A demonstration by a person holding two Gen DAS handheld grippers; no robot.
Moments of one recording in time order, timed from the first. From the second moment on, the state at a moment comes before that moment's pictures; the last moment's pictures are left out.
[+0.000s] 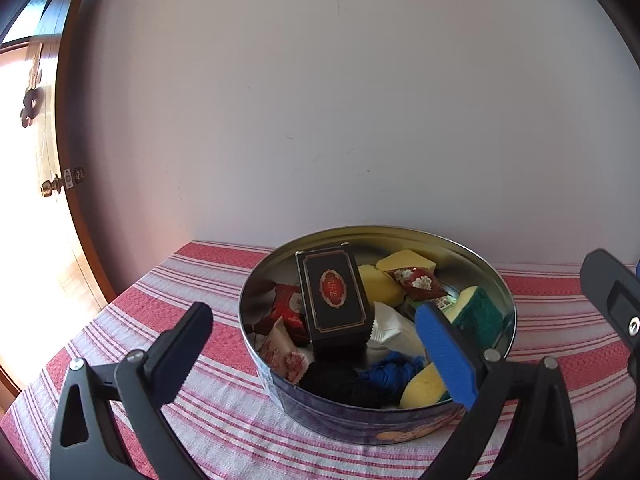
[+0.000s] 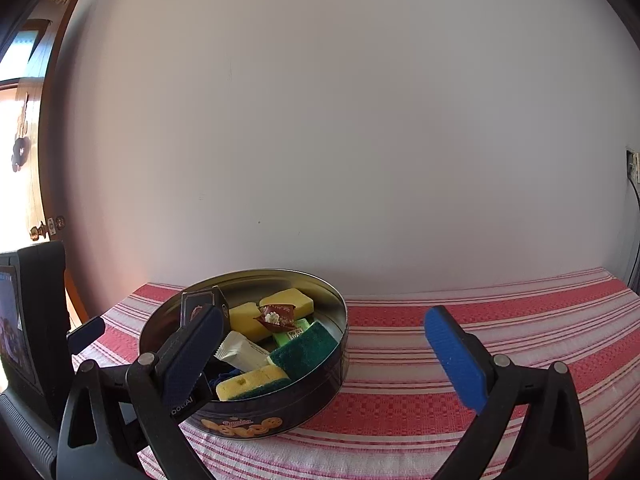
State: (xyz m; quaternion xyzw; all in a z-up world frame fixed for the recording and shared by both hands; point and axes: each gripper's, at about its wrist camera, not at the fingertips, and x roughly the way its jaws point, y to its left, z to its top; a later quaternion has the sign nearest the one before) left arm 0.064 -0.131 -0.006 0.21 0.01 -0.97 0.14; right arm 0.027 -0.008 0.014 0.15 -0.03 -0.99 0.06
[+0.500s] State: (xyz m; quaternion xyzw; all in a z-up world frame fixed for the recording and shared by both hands) left arm 0.071 -0.127 -0.004 0.19 -0.01 -0.97 0.14; right arm 0.034 -0.009 0.019 0.13 -0.02 -0.99 0.06
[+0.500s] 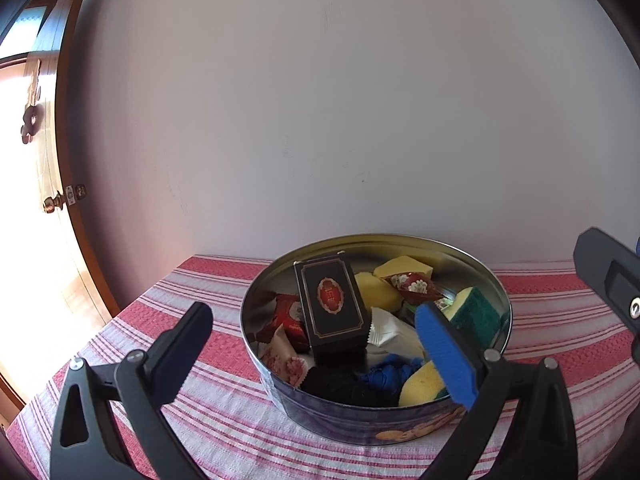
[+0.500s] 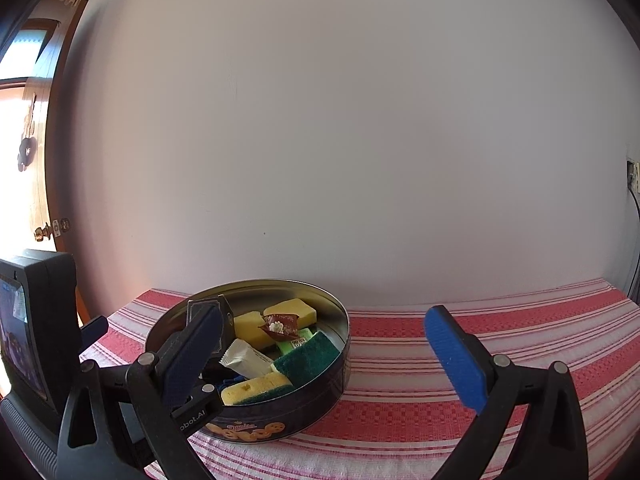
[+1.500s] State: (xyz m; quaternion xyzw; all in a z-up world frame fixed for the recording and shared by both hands) left arm 0.080 -0.122 0.004 0.18 -0.02 -0.98 0.13; right arm 0.038 -0.006 0.020 0.12 -0.02 -0.99 0.05
